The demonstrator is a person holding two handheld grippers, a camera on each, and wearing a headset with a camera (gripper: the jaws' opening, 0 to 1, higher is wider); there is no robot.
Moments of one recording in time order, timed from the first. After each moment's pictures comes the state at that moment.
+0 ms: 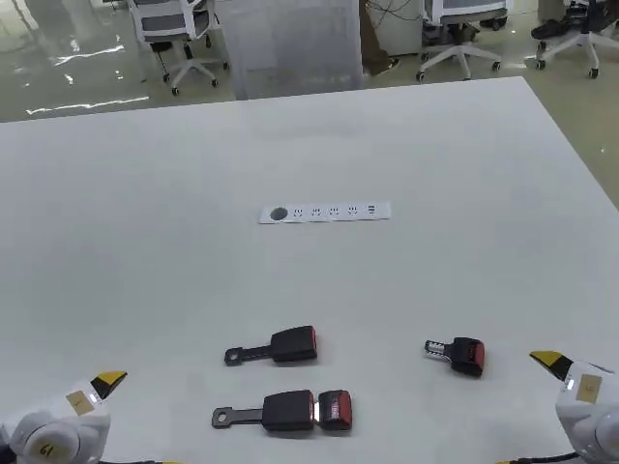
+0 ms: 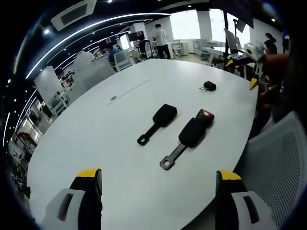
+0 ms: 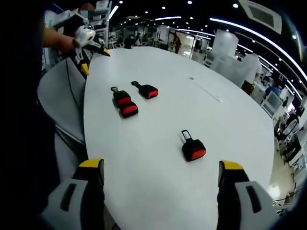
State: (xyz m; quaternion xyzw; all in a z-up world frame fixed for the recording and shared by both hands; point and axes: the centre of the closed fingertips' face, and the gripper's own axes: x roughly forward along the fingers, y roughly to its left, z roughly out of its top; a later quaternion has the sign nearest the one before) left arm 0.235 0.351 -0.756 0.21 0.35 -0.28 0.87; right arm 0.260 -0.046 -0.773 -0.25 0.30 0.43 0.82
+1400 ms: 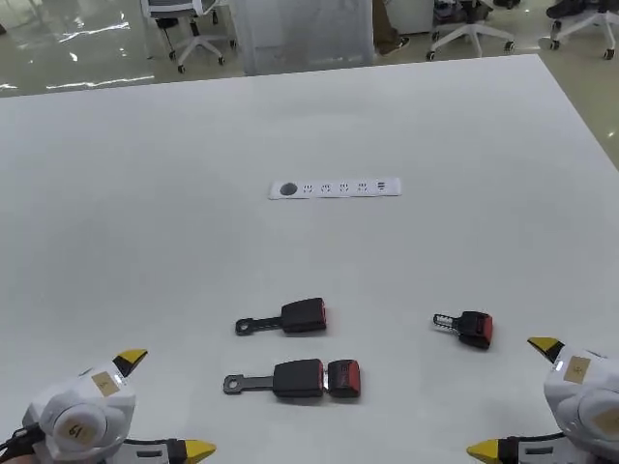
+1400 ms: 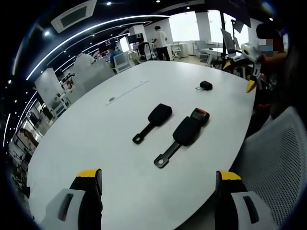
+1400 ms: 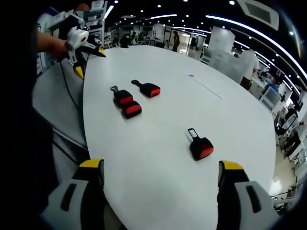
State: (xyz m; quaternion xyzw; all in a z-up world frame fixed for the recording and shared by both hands) left arm 0.221 0.347 -0.758 0.21 0.34 -0.28 0.87; right arm 0.250 -0.033 -0.781 -0.24 0.31 0.41 0.82
